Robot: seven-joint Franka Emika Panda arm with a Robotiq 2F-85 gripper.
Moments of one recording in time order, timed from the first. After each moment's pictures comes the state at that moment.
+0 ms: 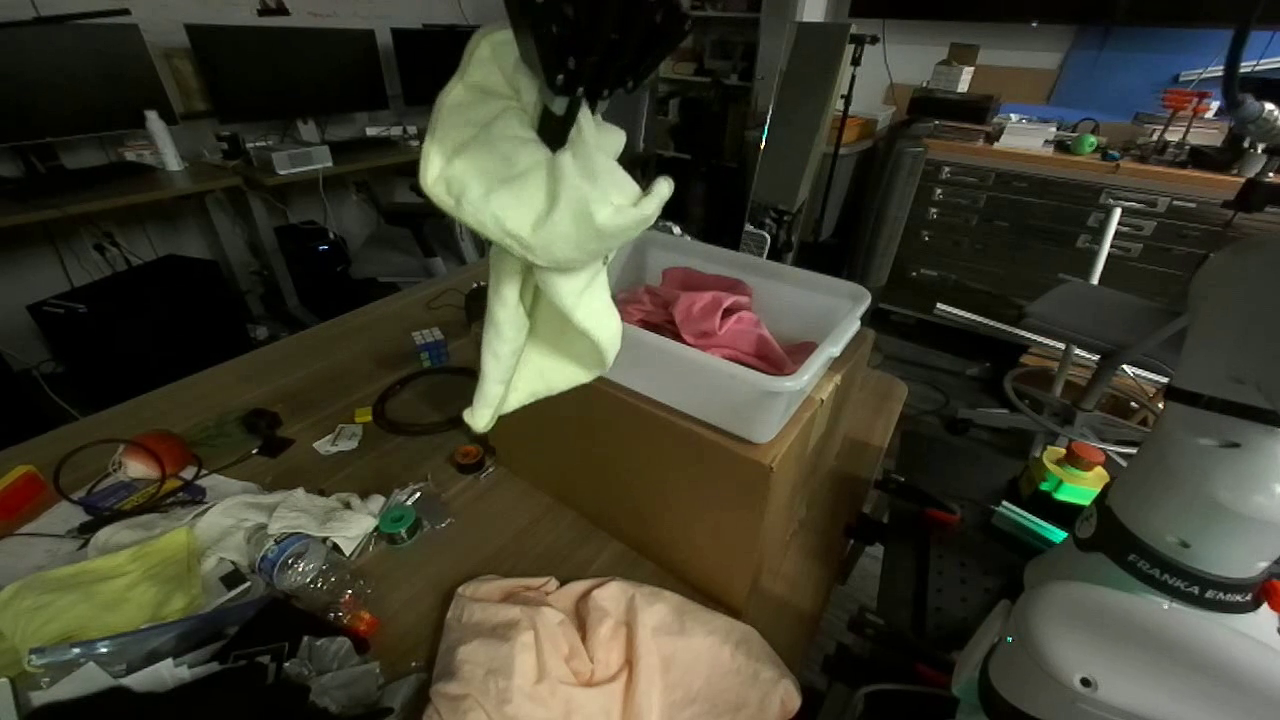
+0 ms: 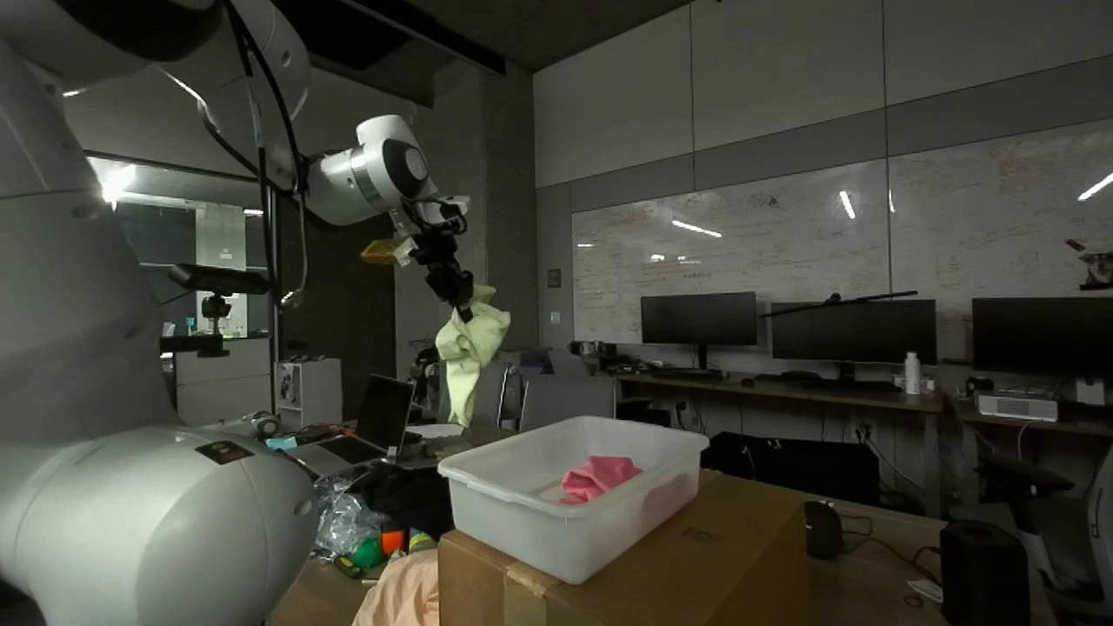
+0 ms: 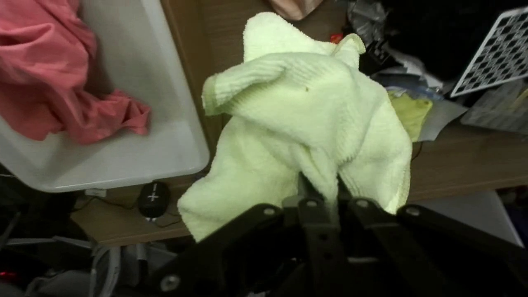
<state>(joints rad) 0.14 -0.37 0.31 -2.14 -0.17 2.22 0.77</state>
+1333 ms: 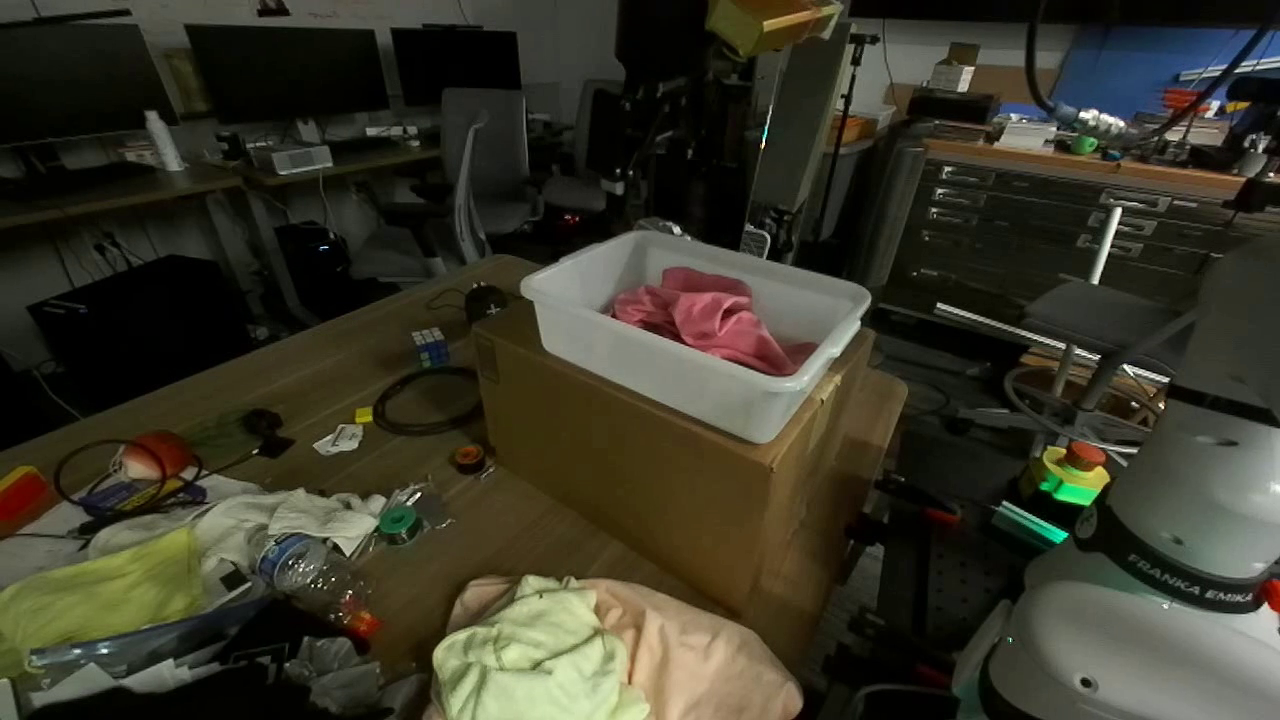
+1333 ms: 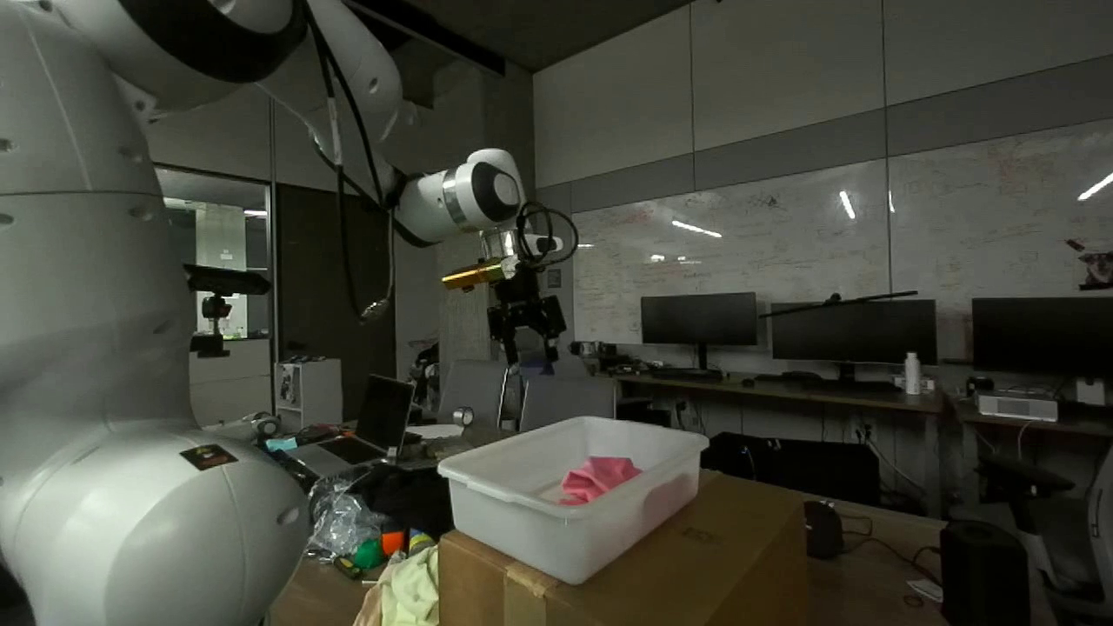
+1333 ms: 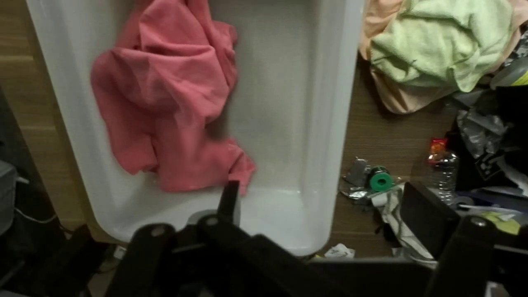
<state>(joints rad) 0.05 -0.22 0.13 -2.10 -0.13 2.01 0.33</state>
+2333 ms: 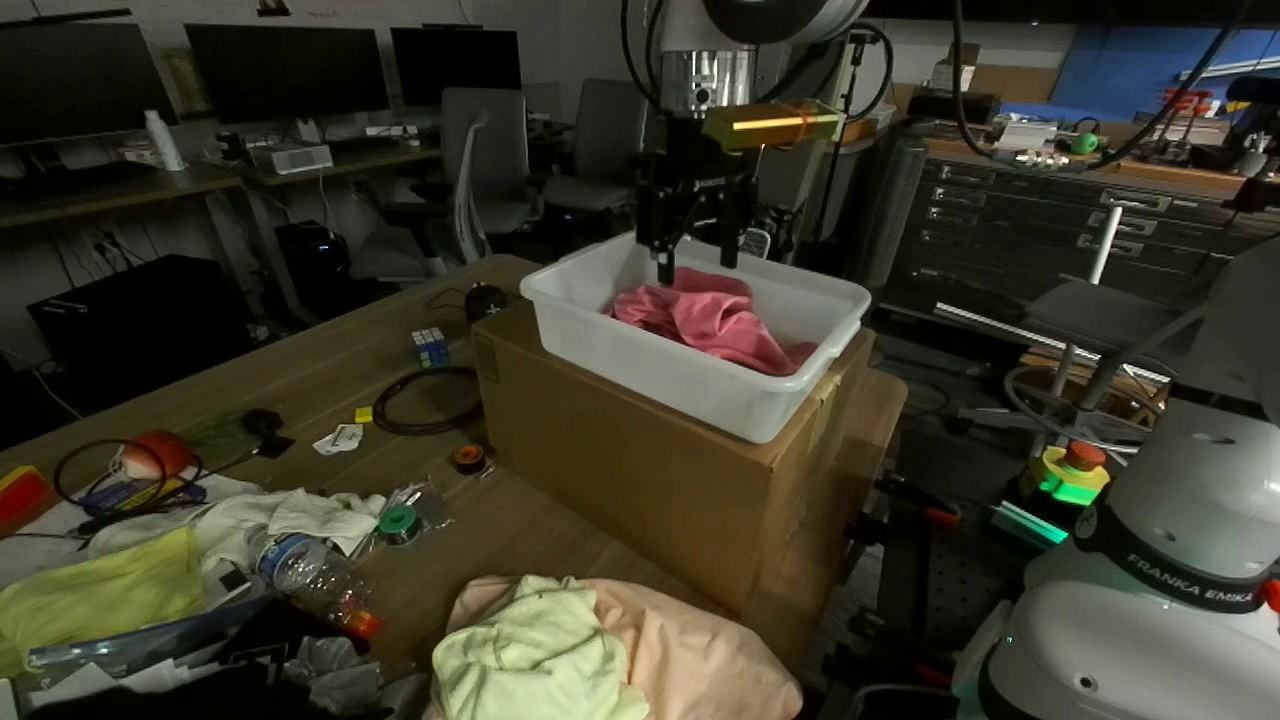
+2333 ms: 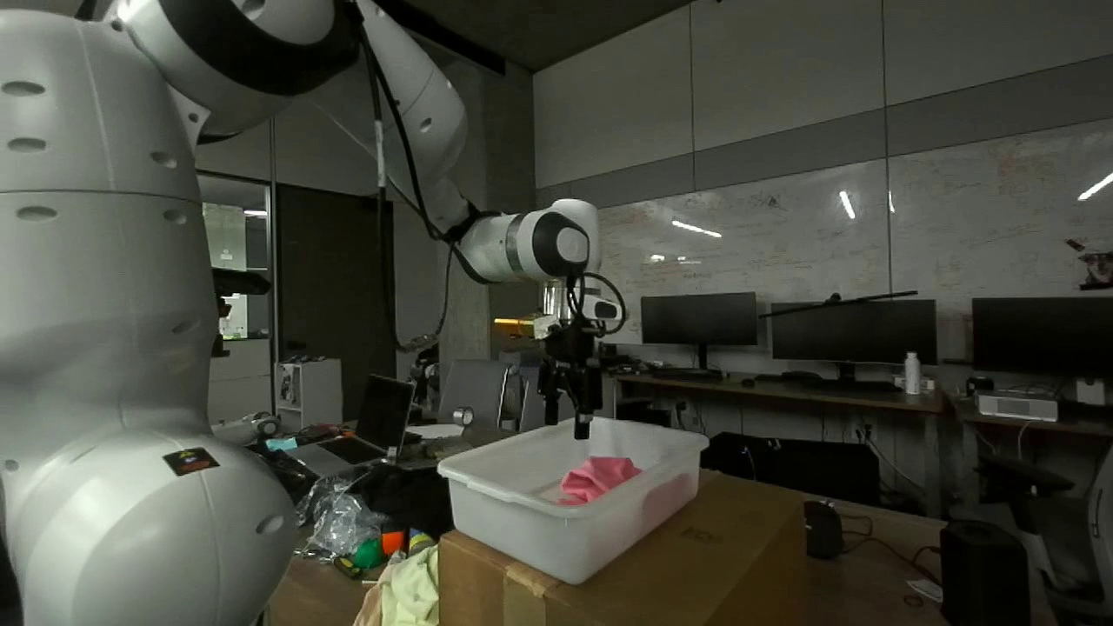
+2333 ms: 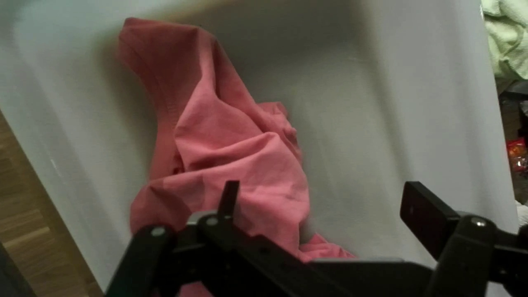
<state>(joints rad) -0.03 -0.11 0.00 -2.19 0.04 2.01 0.41</state>
